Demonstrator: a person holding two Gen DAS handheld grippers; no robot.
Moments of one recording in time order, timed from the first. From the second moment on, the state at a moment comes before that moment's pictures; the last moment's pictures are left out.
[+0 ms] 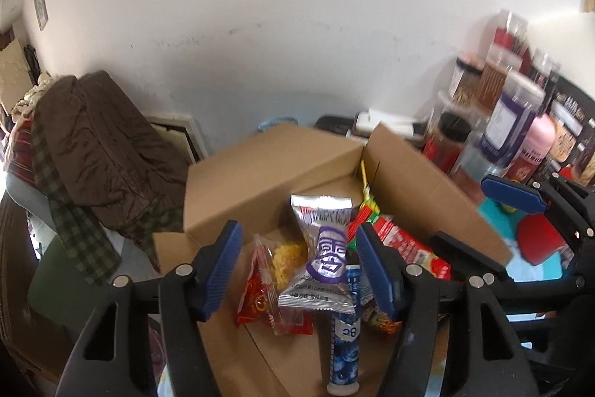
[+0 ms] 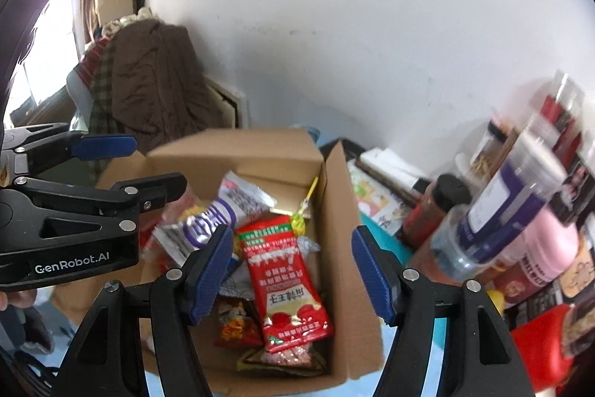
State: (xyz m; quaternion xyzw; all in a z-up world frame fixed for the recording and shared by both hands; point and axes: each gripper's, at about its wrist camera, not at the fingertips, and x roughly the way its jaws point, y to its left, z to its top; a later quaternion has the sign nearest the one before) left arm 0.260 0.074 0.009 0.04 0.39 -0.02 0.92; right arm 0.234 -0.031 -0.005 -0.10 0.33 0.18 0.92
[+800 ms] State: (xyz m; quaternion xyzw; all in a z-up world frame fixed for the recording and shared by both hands) left arm 0.117 0.082 0.113 0.02 0.24 -0.02 0.97; right arm 0.095 -0.051 0.103 -0.08 0.19 0.18 0.96
